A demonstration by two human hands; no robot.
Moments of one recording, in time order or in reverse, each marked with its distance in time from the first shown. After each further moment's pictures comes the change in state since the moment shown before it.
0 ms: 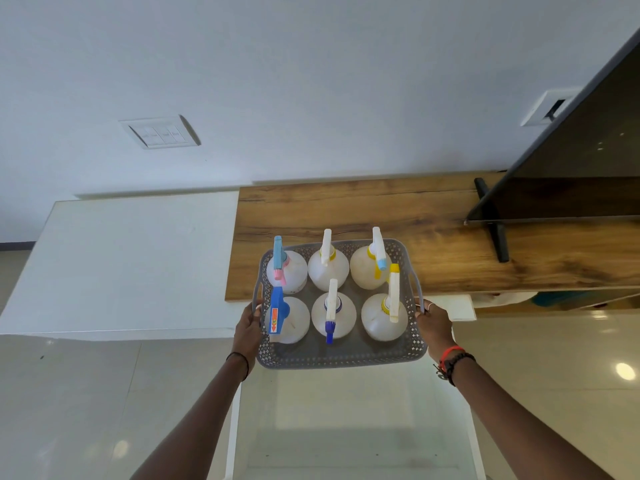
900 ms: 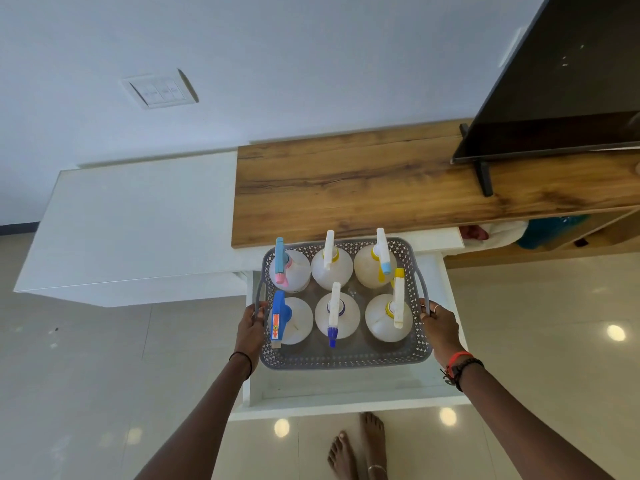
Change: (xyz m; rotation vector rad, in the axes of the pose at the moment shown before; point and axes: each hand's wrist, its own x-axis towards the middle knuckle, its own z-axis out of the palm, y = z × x) left_hand -0.094 -0.101 -0.031 0.106 -0.014 0.013; right_hand -0.114 0.121 -0.003 0.134 0.011 0.048
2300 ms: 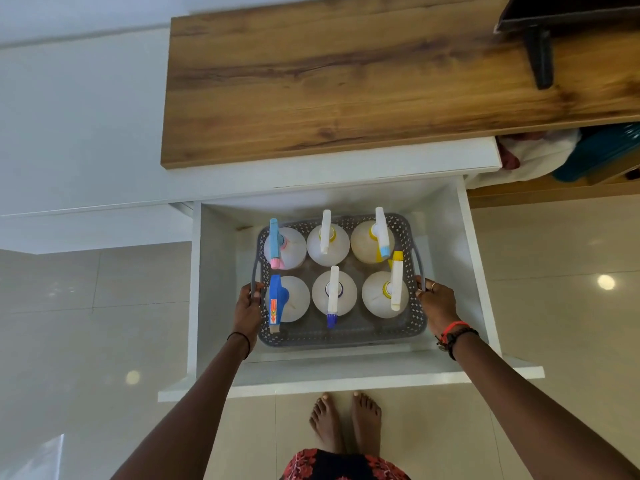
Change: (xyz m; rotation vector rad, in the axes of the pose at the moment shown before) left_hand 0.070 -0.158 0.095 0.039 -0.004 -0.101; right_hand 0.113 0.149 0.058 0.119 -0.020 0.175
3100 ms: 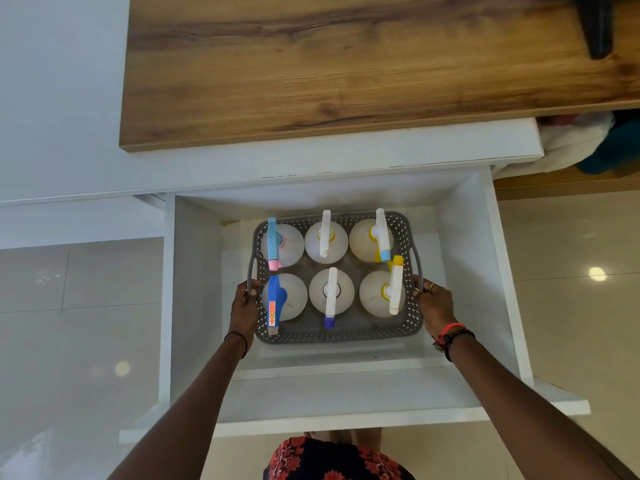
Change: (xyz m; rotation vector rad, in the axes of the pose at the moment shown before) left_hand 0.065 -0.041 0.023 0.004 0.002 -0.044; right_hand 0.056 0.033 0.034 0.101 -0.020 0.040
